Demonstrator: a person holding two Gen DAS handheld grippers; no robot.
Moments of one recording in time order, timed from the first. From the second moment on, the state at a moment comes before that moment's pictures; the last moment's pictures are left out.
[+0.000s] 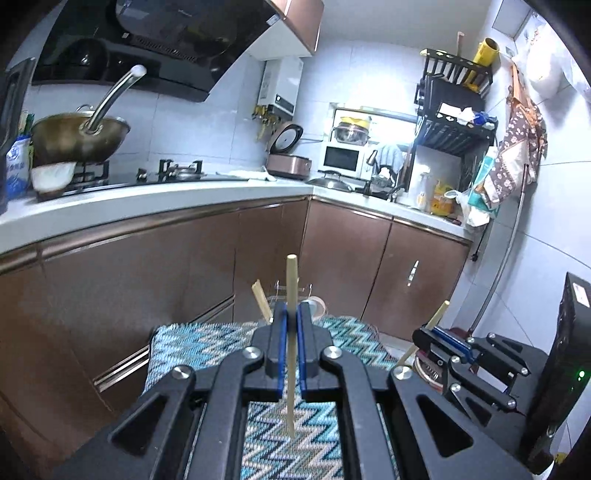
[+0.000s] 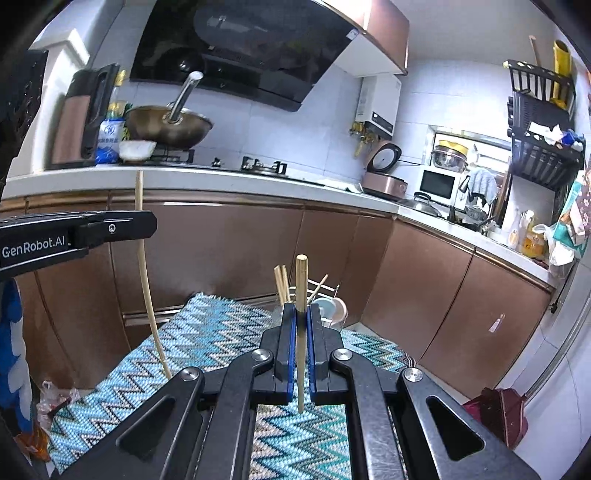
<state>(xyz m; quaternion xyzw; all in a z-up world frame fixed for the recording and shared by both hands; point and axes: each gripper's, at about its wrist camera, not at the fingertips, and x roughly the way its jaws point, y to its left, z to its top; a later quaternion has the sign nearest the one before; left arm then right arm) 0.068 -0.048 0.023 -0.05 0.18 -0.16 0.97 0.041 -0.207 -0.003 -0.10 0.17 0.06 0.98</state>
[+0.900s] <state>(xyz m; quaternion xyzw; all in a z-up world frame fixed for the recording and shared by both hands) 0.267 -0.103 -0.013 -0.05 0.10 -0.16 0.98 0.271 -0.255 -0.029 0.03 0.12 0.15 0.98</state>
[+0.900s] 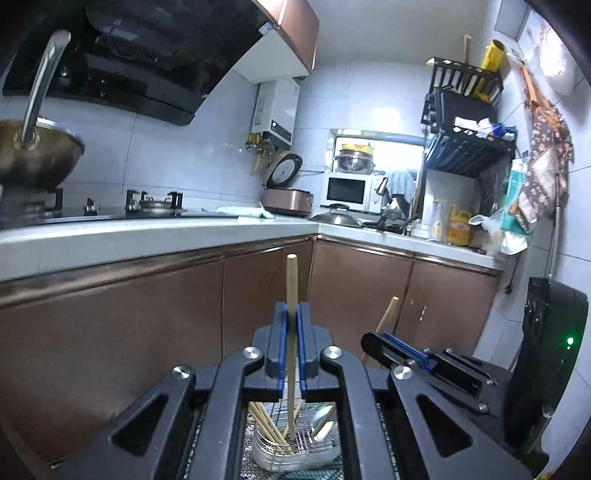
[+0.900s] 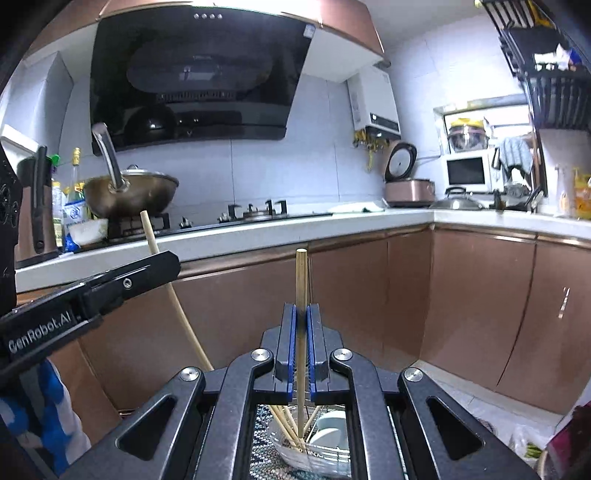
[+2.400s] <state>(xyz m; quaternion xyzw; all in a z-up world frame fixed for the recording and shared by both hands) 0.152 -0.077 -0.029 0.06 0.12 0.03 0.99 0.155 -0.269 -0.037 0.00 0.15 0.02 0.99</state>
